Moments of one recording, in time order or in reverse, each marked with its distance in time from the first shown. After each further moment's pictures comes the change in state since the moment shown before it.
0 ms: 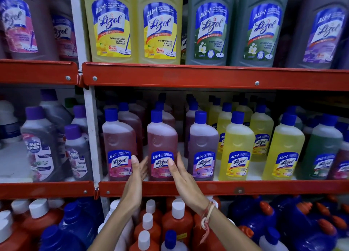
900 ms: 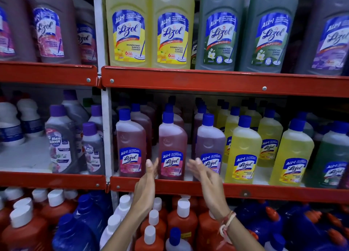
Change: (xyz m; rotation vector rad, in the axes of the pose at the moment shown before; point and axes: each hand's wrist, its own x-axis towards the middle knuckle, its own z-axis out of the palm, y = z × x) left_hand -0.018 -0.011 0.011 0.126 0.156 -0.035; right_hand -0.015 0.020 -0.026 0.201 0.295 -0.151
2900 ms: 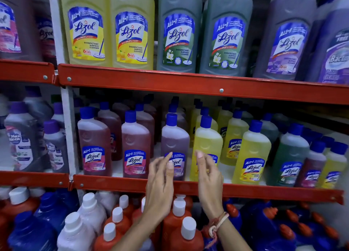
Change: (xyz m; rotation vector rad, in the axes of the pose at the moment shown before) left_hand -0.047 0.034 0.129 0.202 0.019 0.350; right_hand -0.002 -0.021 -0.092 -0.081 0.283 -0.110
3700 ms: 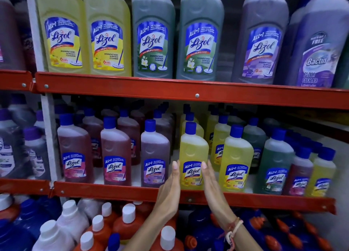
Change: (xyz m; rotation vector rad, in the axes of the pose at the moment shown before) left_hand 0.009 0.022 0.079 -0.205 -0.231 -0.386; right_hand 0.033 0.021 -0.074 -0.059 -0.365 0.298
